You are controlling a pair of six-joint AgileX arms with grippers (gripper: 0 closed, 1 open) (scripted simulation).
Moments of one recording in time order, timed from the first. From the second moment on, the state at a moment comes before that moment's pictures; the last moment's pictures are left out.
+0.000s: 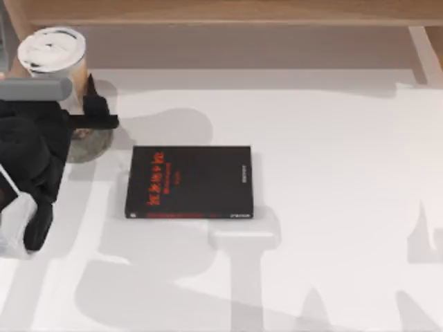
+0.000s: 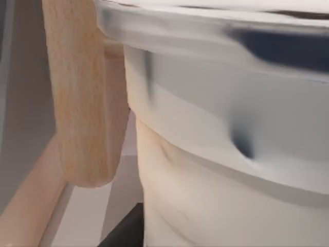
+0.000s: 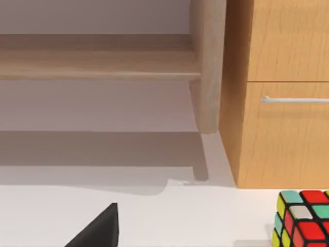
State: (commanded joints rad) left arm -0.16 2.15 0.64 1.52 -0.10 0.01; right arm 0.00 0.00 0.00 0.00 0.00 0.00
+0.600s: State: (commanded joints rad) left arm -0.16 2.15 0.64 1.52 -0.10 0.01; right arm 0.00 0.00 0.00 0.00 0.00 0.00
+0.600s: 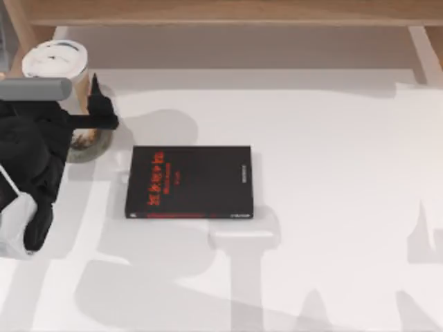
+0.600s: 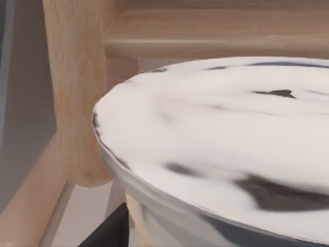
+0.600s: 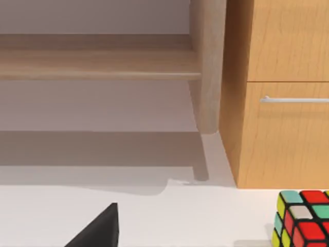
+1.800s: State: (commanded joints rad) left arm -0.17 2.08 0.52 1.58 -0.12 0.01; right arm 0.00 0.00 0.00 0.00 0.00 0.00
